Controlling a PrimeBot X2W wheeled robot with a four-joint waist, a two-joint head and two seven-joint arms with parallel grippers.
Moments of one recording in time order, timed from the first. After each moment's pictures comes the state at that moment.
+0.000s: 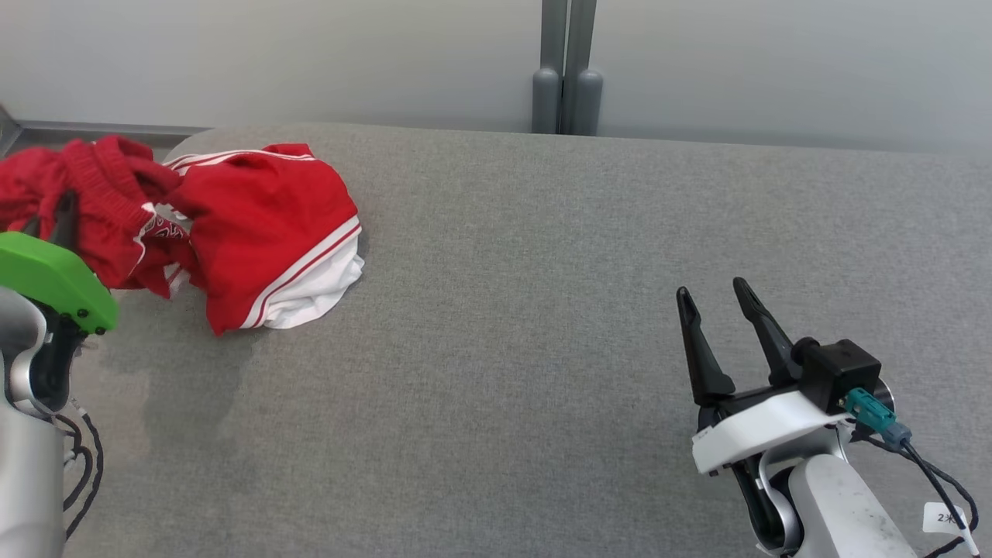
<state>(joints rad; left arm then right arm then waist) -0.60 0.39 -0.02 0.57 -0.51 -0.11 0.19 -0.19 -0.05 0.14 0.24 0.22 0.13 -0.26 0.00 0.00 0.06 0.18</state>
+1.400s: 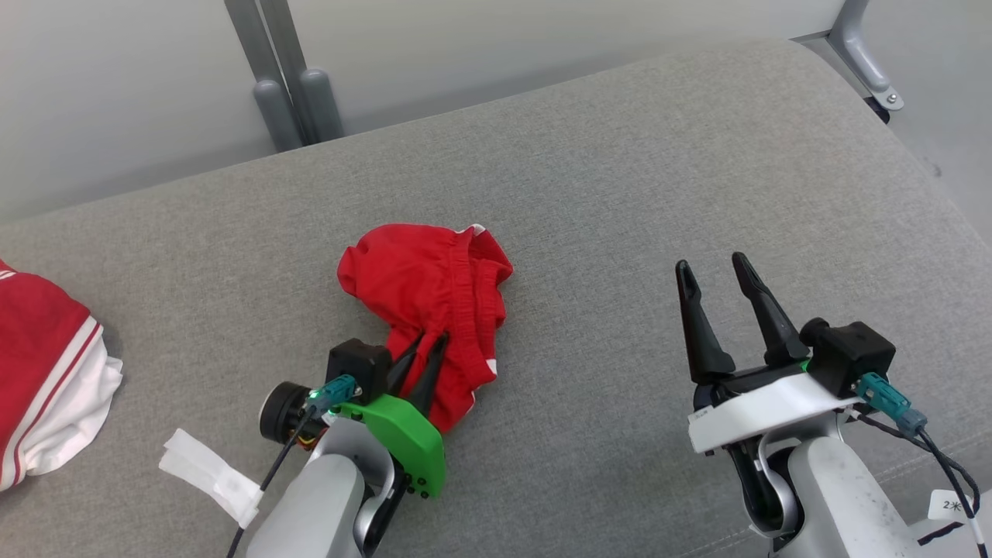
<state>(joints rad) -0.40 0.07 -0.48 0.60 -0.36 -0.11 -0.15 -0.20 -0.05 0.15 0.18 0.30 0.13 -0.26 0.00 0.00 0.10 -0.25</state>
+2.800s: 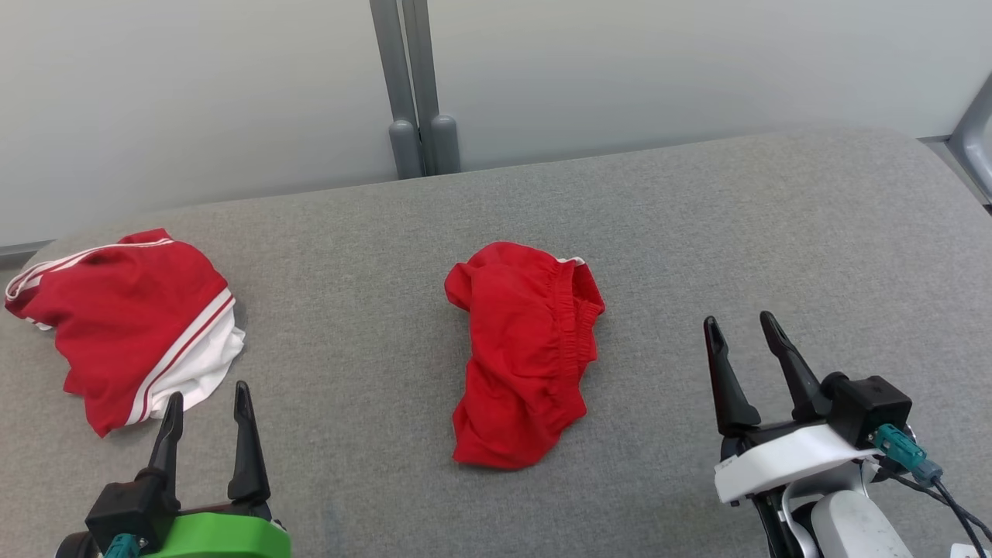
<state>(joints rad) 0.05 0.13 -0.06 0.11 -0.31 0.04 -0.26 -0.09 -0.05 0.10 0.19 0.26 0.13 -0.26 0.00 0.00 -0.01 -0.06</state>
